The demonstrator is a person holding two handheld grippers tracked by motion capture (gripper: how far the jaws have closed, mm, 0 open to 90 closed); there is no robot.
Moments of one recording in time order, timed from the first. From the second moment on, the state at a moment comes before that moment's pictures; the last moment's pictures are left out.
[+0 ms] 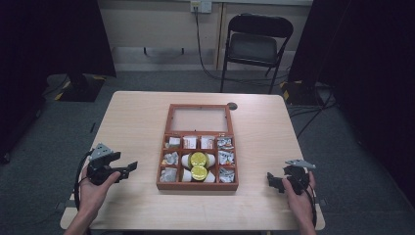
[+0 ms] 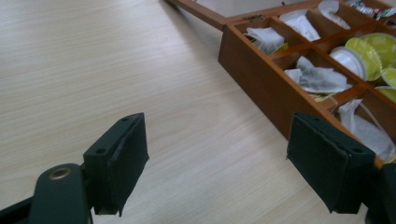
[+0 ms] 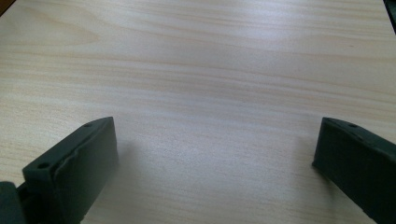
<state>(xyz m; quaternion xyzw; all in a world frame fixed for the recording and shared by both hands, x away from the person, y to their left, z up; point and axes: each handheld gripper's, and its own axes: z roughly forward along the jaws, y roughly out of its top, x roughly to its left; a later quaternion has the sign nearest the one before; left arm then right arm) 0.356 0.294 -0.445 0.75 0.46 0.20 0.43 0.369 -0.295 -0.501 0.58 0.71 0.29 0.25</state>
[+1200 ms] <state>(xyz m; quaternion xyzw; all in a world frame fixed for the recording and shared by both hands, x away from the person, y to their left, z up) 0.392 0.224 -0.416 0.77 0.41 0.17 0.45 0.369 -0.295 -0.501 0.58 0.72 0.29 0.25</state>
